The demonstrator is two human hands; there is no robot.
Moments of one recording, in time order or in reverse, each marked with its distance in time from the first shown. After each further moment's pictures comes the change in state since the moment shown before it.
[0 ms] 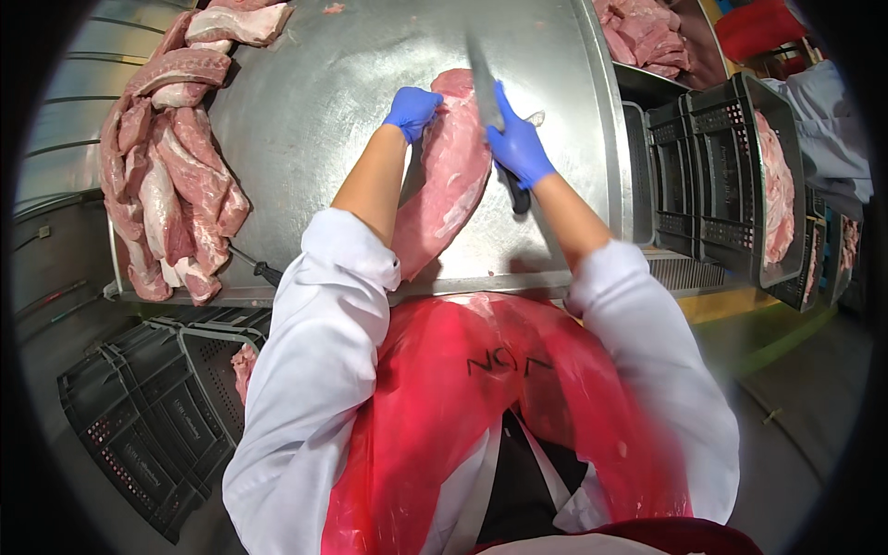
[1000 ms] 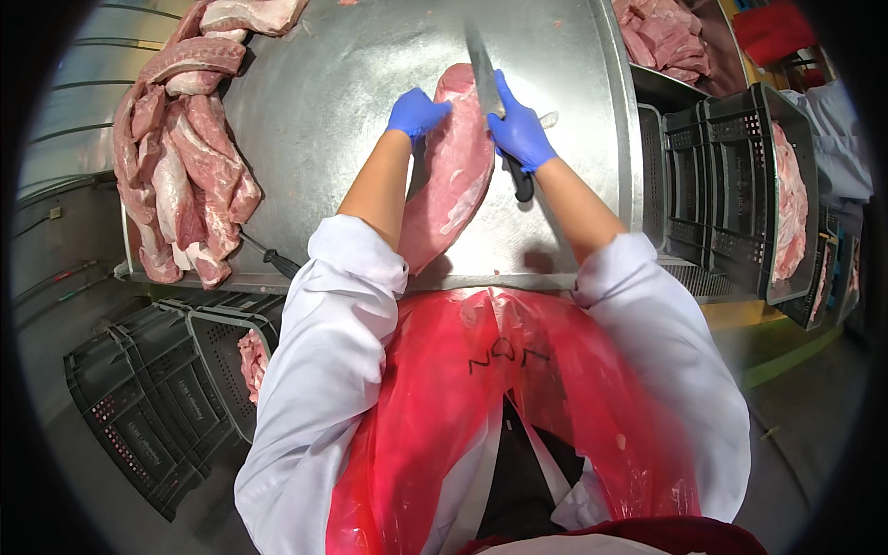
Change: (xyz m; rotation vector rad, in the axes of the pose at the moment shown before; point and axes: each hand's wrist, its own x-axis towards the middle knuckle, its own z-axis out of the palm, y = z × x) left_hand -0.014 -0.008 -0.020 0.738 0.045 0.031; right_hand 0.029 0.003 0.006 0.032 -0.062 -0.085
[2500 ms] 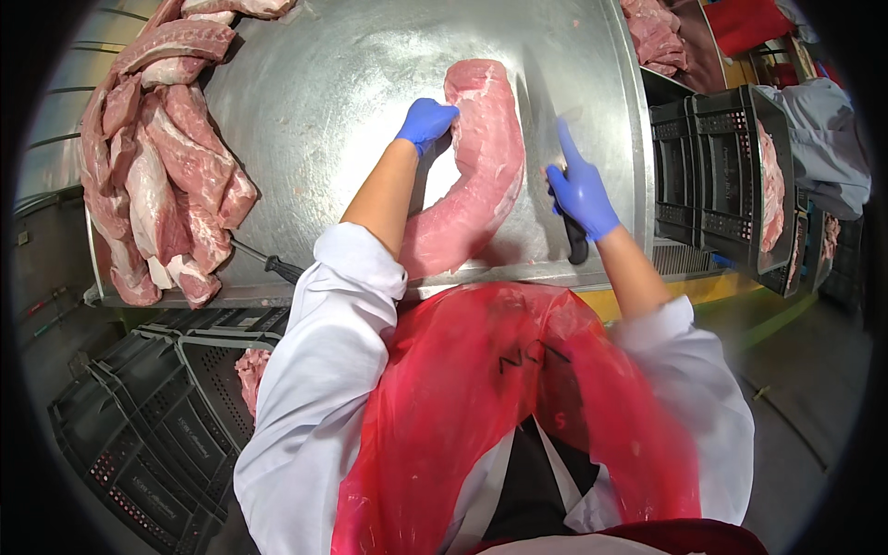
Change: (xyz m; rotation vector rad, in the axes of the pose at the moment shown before) left_hand -0.040 -0.043 -0.008 -0.734 -0.059 -0.035; right_hand -0.116 -0.055 0.014 -0.030 0.058 0.281
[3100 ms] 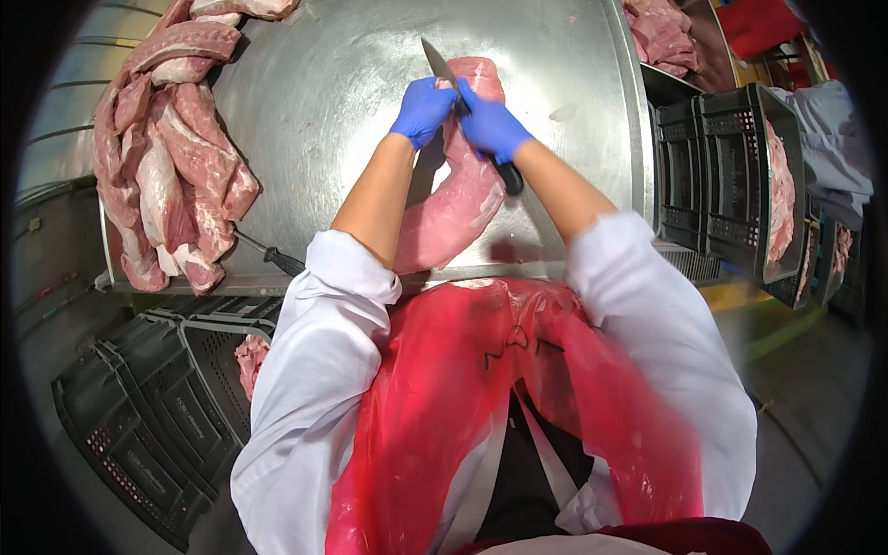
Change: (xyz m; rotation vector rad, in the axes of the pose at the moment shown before) left_hand -0.003 0.028 0.017 -0.010 0.059 0.218; right_hand 0.117 -0.033 0.065 -0.186 -0.268 -0.192
